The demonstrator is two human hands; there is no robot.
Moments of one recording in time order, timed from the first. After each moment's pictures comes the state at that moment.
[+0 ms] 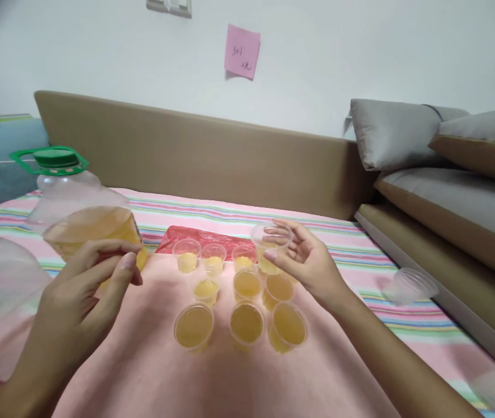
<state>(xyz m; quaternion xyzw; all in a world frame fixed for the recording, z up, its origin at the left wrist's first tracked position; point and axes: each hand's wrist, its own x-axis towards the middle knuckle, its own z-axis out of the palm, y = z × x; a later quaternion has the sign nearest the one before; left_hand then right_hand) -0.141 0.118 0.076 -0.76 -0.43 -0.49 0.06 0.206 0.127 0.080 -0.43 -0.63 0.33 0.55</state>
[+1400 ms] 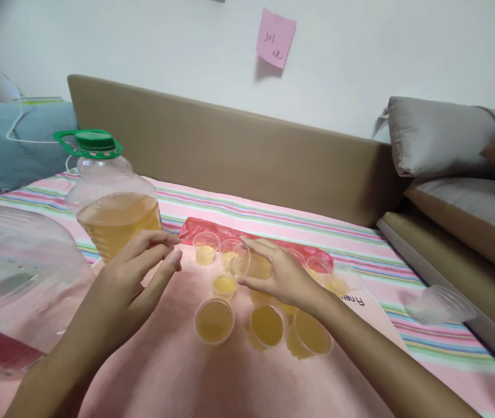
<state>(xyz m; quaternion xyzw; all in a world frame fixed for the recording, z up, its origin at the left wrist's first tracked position) -0.138 0.119 0.071 -0.78 -0.44 -0.45 -0.03 0.153 0.154 0.059 -0.46 -0.81 0.21 0.28</state>
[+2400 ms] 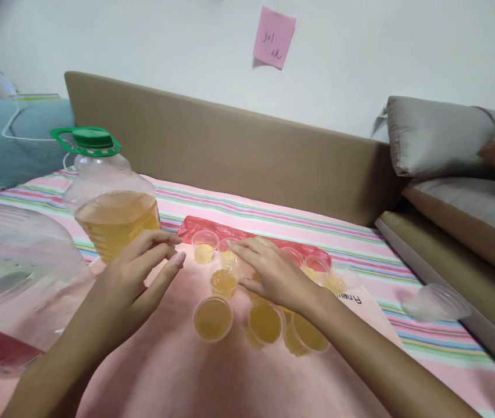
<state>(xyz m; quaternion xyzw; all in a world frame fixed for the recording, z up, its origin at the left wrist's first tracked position) -0.138 0.121 0.068 -0.80 -0.43 -0.42 -0.02 0.146 0.155 0.062 -0.36 -0.91 0.00 0.19</state>
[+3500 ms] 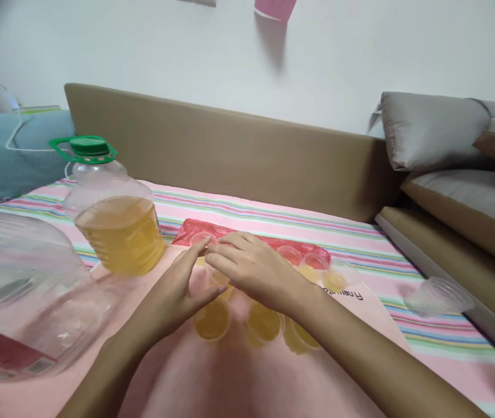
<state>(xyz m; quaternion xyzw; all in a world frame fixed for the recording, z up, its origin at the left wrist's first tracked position) -0.101 0.137 0.029 -0.79 -0.44 -0.37 -0.20 0.116 0.149 0.090 -0.24 -0.95 -0.13 0.17</state>
